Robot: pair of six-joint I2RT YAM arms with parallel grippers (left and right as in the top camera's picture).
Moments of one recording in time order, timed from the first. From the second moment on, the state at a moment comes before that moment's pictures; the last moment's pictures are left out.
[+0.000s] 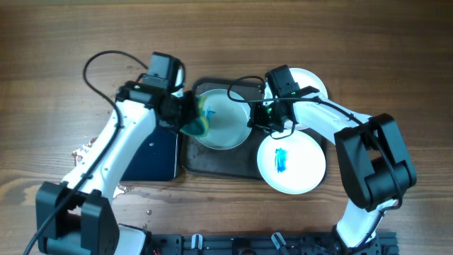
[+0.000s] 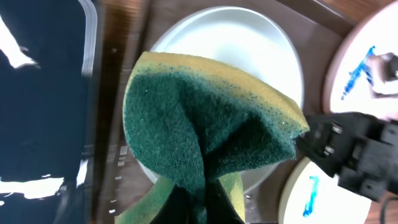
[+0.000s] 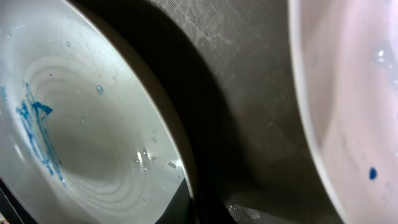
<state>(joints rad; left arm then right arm) -0.29 1.58 1.18 -0.82 0.23 -0.51 0.38 1.94 1.11 -0.46 -0.45 0.59</state>
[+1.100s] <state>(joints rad) -0.44 1.94 1.25 -0.93 -0.13 -0.77 0.50 1.89 1.11 -0.57 -0.32 0.46</state>
